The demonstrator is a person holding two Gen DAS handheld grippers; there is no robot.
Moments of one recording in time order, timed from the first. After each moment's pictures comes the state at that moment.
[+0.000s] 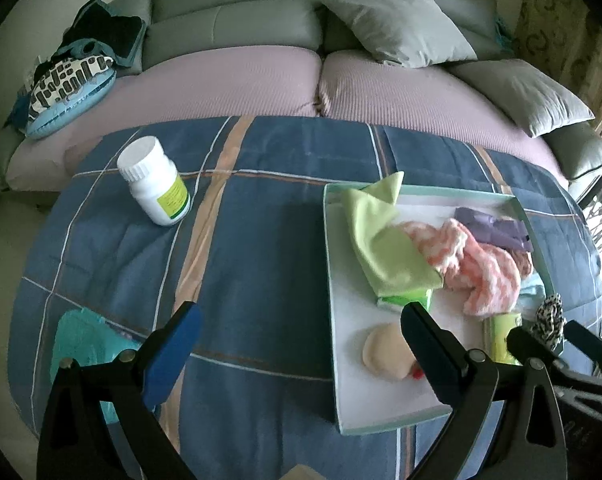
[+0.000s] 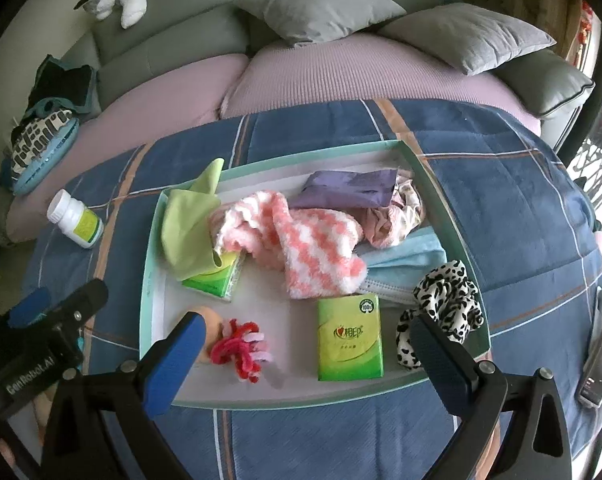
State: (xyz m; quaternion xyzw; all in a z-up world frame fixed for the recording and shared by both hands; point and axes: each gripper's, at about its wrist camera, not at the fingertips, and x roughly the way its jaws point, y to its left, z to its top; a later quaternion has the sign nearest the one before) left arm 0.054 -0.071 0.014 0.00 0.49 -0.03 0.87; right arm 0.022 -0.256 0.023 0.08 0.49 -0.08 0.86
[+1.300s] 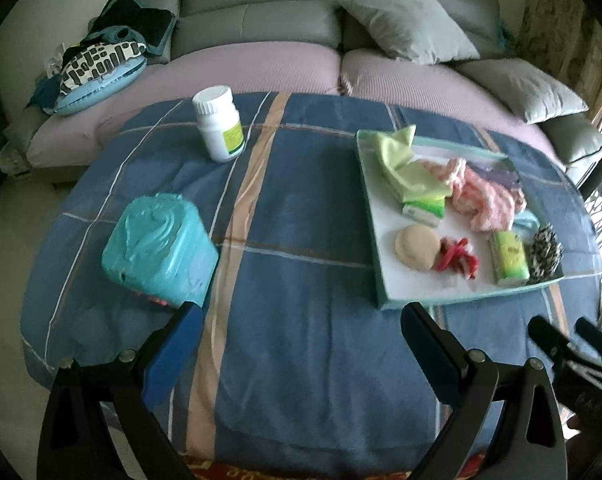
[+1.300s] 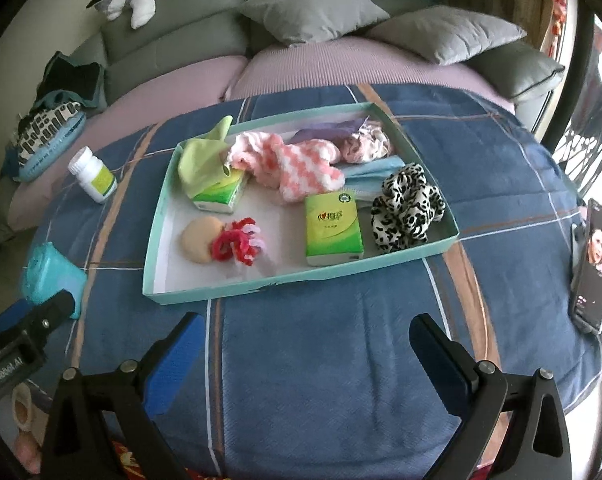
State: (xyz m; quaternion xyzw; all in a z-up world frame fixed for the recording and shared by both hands) left arm -0.050 -0.025 0.010 0.00 0.49 -0.02 0.87; right arm -0.081 -0.235 0.014 0.08 0.47 -0.09 0.87
